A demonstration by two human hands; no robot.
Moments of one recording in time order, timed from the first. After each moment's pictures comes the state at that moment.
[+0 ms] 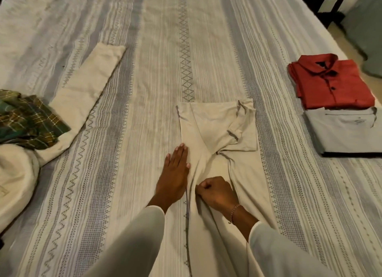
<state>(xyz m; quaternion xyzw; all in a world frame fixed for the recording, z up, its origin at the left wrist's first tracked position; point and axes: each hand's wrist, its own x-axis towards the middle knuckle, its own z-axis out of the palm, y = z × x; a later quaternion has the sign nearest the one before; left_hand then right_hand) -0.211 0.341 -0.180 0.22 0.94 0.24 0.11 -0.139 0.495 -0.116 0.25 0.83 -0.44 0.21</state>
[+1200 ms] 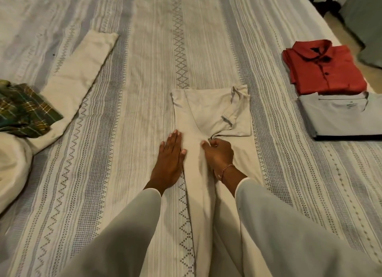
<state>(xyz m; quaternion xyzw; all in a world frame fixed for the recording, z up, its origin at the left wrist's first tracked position) -0.209 0.341 -0.191 0.21 0.93 0.29 0.10 -0.185 0.510 -0.124 0.37 0.77 -0.52 0.03</state>
